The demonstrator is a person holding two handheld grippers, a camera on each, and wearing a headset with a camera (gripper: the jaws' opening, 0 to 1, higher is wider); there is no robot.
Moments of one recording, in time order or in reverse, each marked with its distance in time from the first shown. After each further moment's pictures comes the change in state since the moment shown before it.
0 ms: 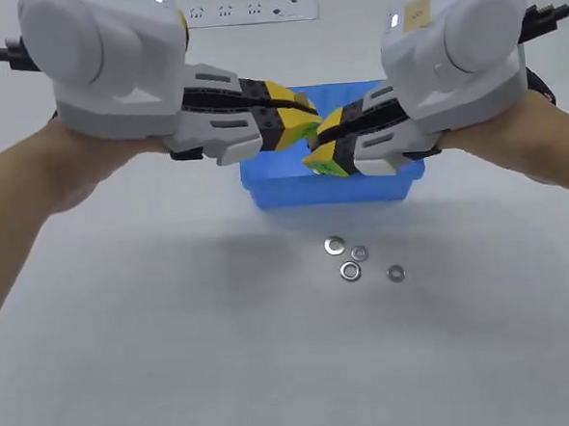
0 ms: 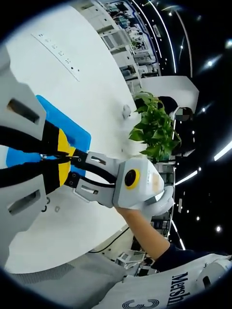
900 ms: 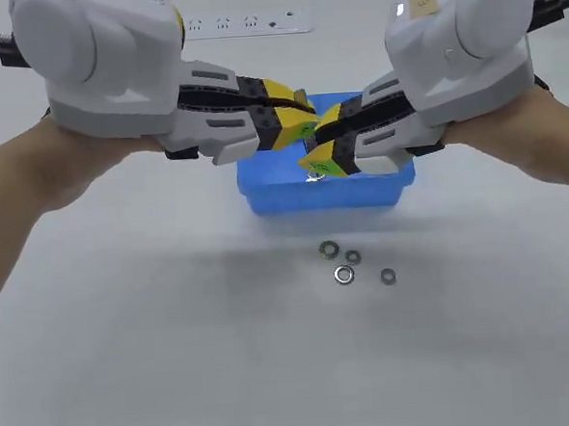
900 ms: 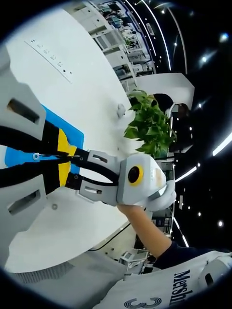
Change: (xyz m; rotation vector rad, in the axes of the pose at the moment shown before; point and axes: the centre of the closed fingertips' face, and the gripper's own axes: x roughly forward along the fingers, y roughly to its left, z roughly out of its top) left arm -0.006 -0.015 0.026 0.052 -0.016 -0.001; right arm -0.020 0.007 0.020 -0.002 -0.042 0.036
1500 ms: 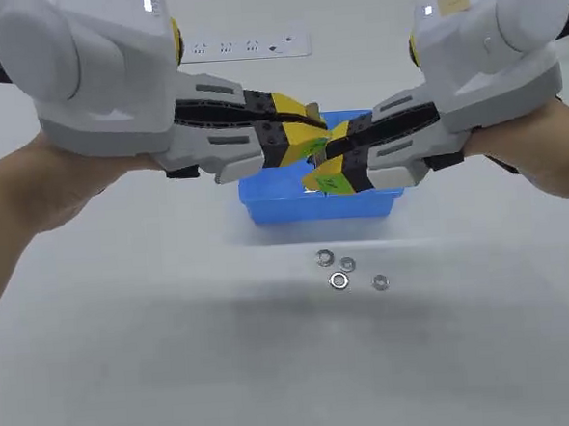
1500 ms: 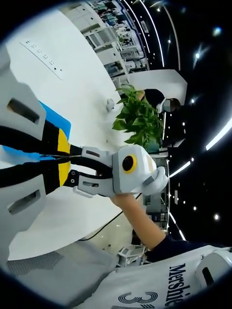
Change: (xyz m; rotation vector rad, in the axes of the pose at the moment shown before) left arm -0.019 -0.026 0.026 0.018 -0.054 -0.038; right arm -0.025 0.036 0.017 0.115 -0.061 0.060
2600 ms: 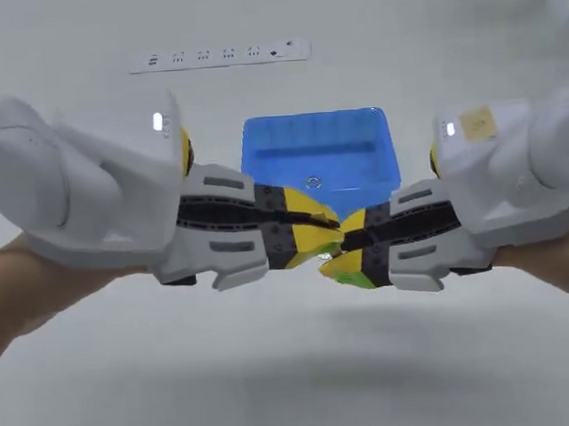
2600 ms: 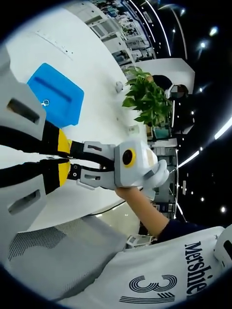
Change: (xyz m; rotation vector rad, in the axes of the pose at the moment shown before) left arm -0.003 -0.086 -0.022 0.000 0.091 -0.097; right arm 0.000 0.073 -0.045 0.003 0.018 0.012
